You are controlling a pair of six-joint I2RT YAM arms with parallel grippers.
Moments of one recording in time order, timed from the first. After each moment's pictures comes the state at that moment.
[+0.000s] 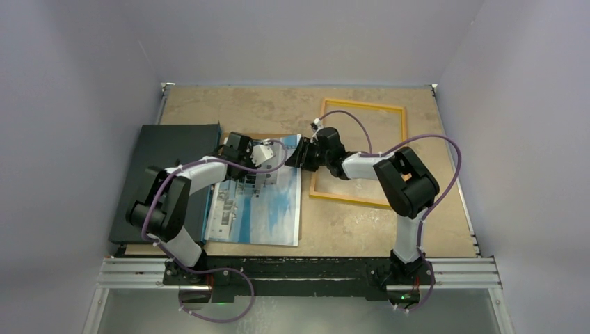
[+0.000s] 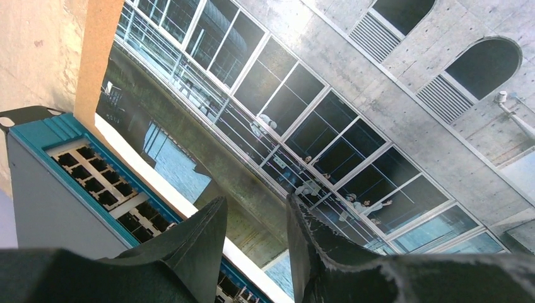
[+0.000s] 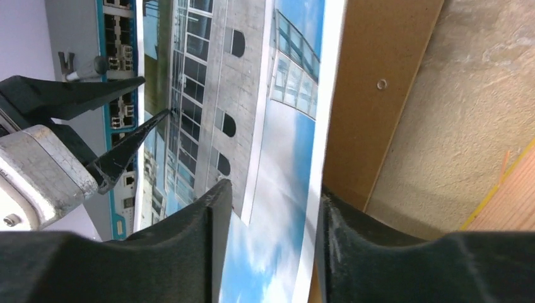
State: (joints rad) left arm -0.37 1.65 0.86 -0.16 -0.11 0.74; right arm 0.57 1.94 1.04 0.28 -0.33 0.78
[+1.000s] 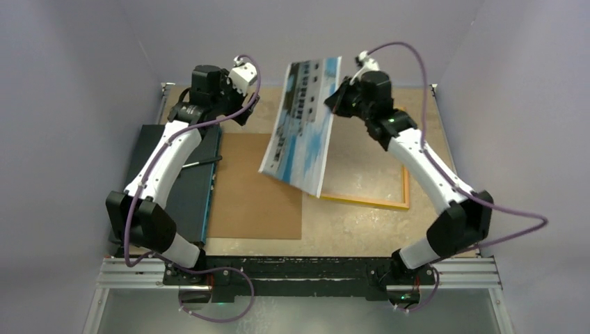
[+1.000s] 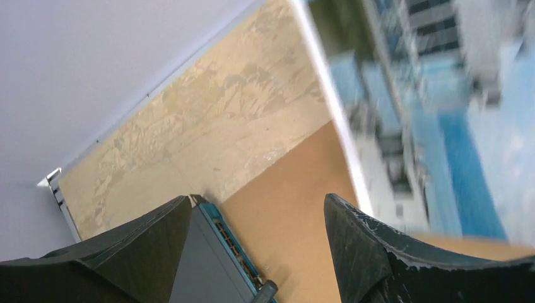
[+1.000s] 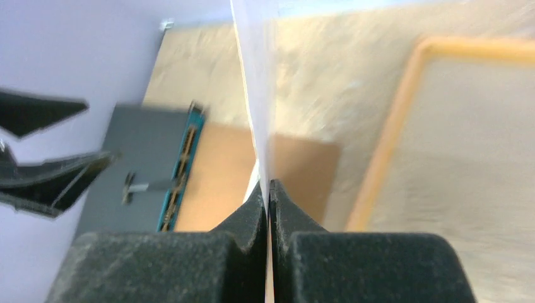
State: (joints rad) left arm -0.26 1.55 1.51 -0.50 0.16 0.40; right arm 0.43 1.55 1.39 -0.23 -0.16 0.56
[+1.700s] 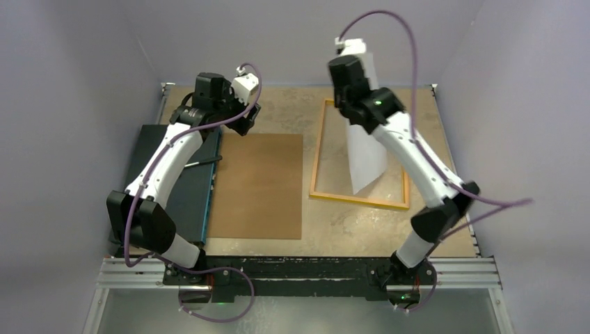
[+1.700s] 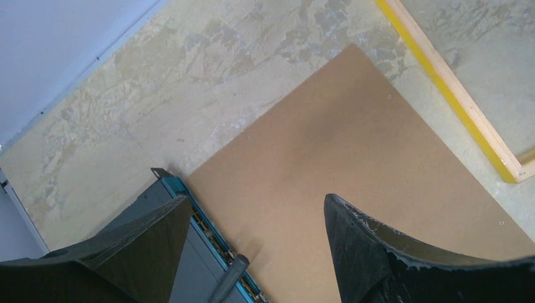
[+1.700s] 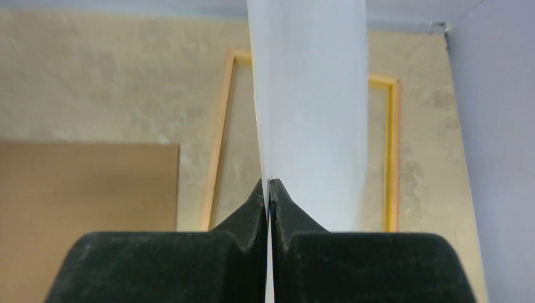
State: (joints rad) left arm -0.26 1.52 1.48 -0.58 0.21 0.37; right arm 0.60 1.62 1.95 -0.84 0.62 0.23
